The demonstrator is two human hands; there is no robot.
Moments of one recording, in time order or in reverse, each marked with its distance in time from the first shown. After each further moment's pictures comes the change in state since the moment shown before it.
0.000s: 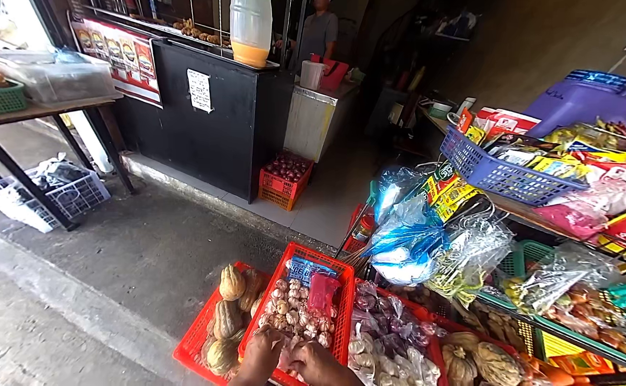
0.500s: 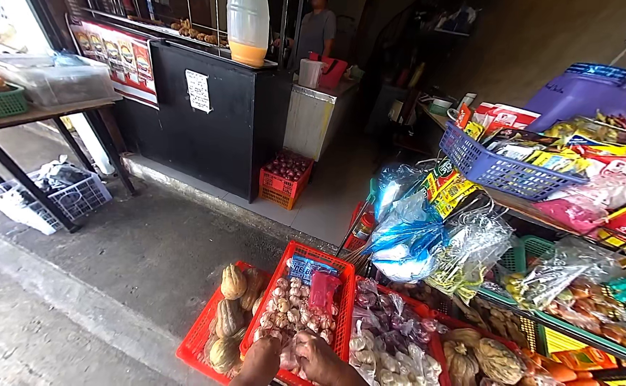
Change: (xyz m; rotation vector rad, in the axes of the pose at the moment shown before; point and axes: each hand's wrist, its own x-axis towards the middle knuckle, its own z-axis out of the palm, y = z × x) left_hand -0.001 -0.002 0.005 0.191 -0.310 -0.093; right_hand -0.003 0.000 0.000 -0.100 0.113 -0.002
